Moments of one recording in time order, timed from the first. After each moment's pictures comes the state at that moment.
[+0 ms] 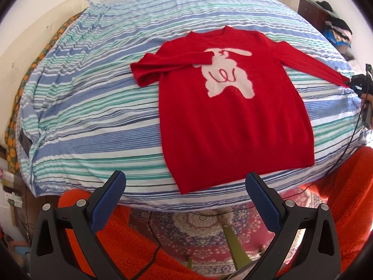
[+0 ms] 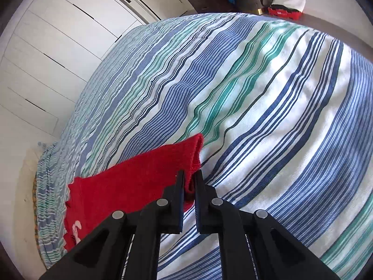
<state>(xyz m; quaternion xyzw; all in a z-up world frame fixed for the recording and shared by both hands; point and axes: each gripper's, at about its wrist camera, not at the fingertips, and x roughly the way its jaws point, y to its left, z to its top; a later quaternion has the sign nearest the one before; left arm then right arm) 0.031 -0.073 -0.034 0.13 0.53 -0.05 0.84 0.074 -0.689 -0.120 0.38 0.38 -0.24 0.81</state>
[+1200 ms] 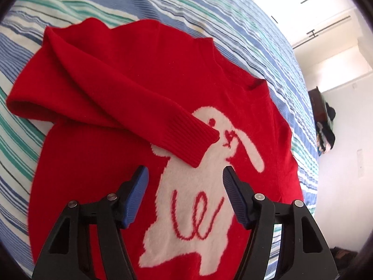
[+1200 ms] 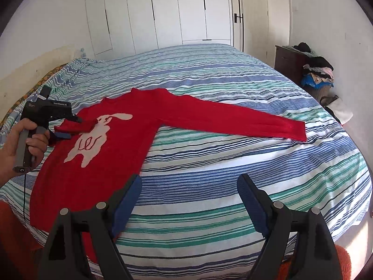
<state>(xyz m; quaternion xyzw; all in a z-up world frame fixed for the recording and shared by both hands) 0.308 -0.096 -0.164 -0.27 0.57 -0.08 0.77 -0.002 -0.401 -0.067 0.07 0.36 -0.11 0.92</state>
